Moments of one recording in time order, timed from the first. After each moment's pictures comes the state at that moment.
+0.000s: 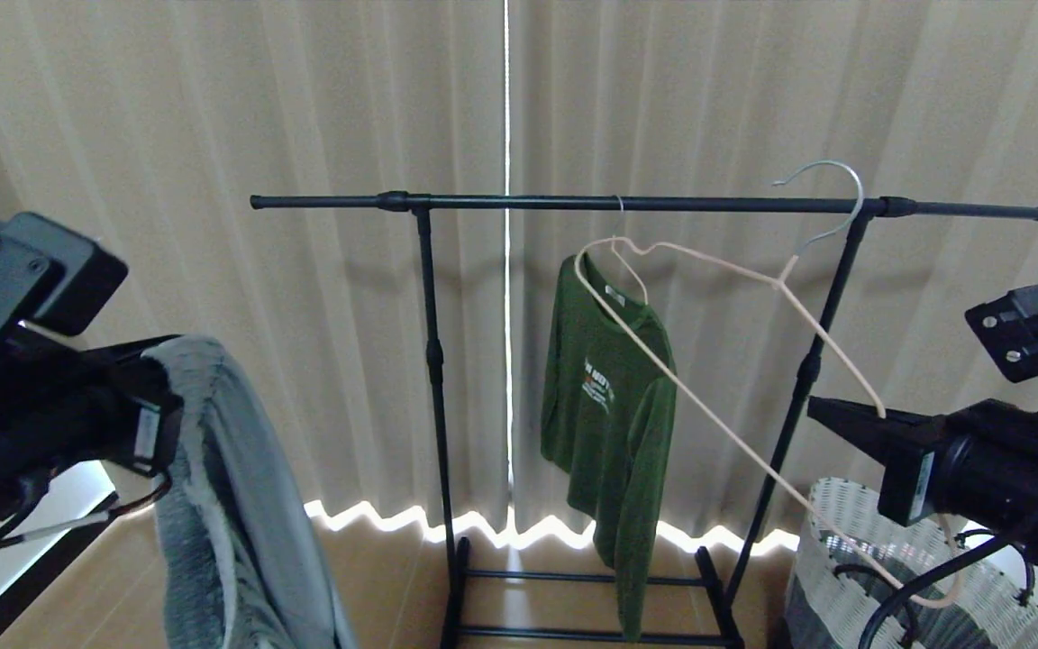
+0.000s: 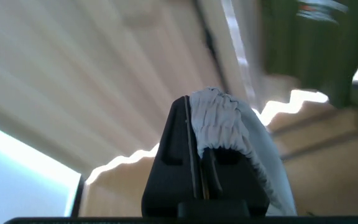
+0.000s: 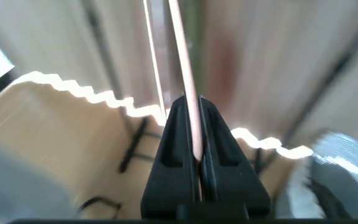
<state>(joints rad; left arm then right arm) -0.36 1.22 -0.66 -0.35 0.29 0.39 0.50 1.27 -0.52 -0.46 -0.11 0.15</state>
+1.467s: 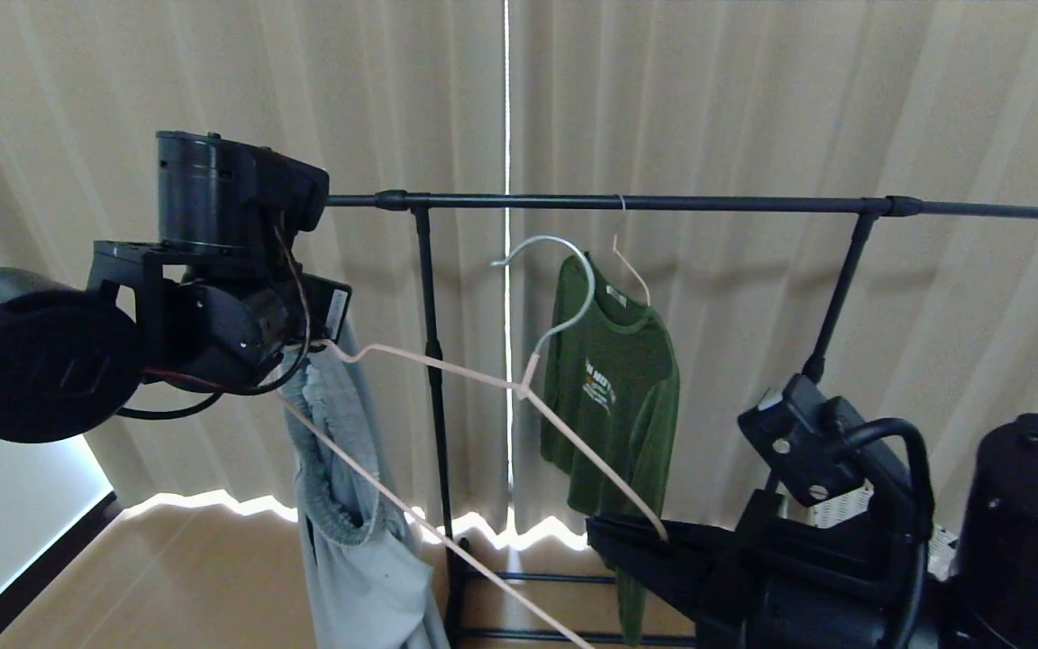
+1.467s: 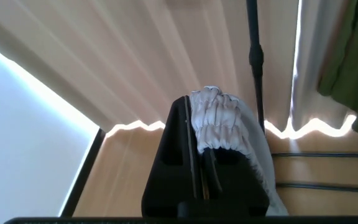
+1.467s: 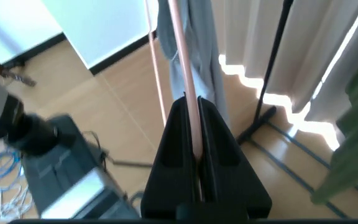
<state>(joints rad) -0.46 1.70 -1.17 -0.18 0.68 0.21 1.00 1.50 -0.58 -0.61 -0.11 0.34</state>
